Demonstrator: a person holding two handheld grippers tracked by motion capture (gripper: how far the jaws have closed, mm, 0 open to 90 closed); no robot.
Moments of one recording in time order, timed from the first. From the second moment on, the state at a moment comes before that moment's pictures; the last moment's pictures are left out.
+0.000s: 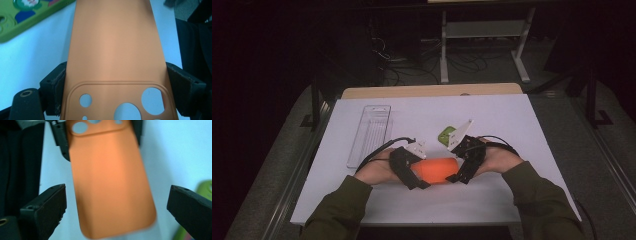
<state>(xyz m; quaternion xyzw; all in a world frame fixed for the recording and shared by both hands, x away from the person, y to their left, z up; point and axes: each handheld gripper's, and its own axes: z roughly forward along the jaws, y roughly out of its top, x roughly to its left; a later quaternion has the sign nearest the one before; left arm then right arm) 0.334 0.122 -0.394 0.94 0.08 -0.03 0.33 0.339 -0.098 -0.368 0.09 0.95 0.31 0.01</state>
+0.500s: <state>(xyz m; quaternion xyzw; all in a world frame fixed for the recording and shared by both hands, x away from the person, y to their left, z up) 0.333 0.129 -0.397 0.92 0.22 0.02 0.32 0.327 -0.133 -0.378 0.23 0.90 0.37 0.06</state>
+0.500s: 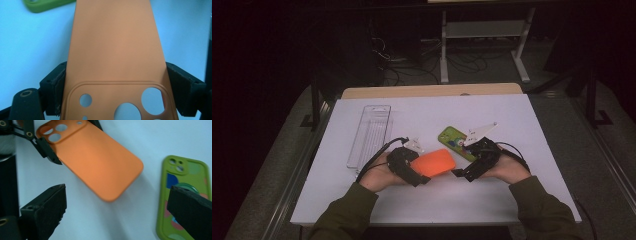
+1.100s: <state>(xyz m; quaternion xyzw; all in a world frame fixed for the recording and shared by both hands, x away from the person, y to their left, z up) 0.339 0.143 -0.392 0.91 0.26 0.03 0.32 0.309 -0.132 -0.412 0.34 0.84 0.41 0.12</state>
